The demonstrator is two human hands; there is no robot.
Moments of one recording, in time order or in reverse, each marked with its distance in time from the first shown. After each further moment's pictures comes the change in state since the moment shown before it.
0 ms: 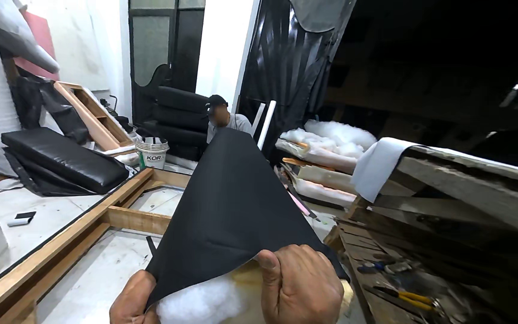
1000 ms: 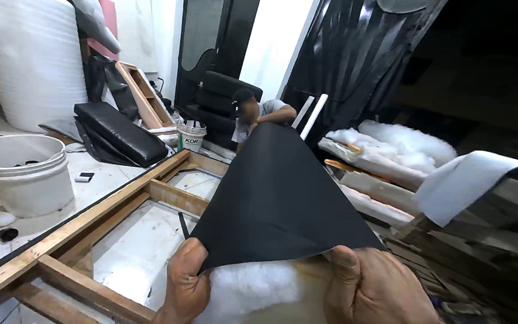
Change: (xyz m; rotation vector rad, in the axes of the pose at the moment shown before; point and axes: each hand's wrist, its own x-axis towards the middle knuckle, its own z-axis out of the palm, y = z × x) left_hand 0.008 -0.002 0.009 -0.060 0.085 0.018; right_hand -0.008 0.003 -0.006 -0.090 -0.064 -0.058
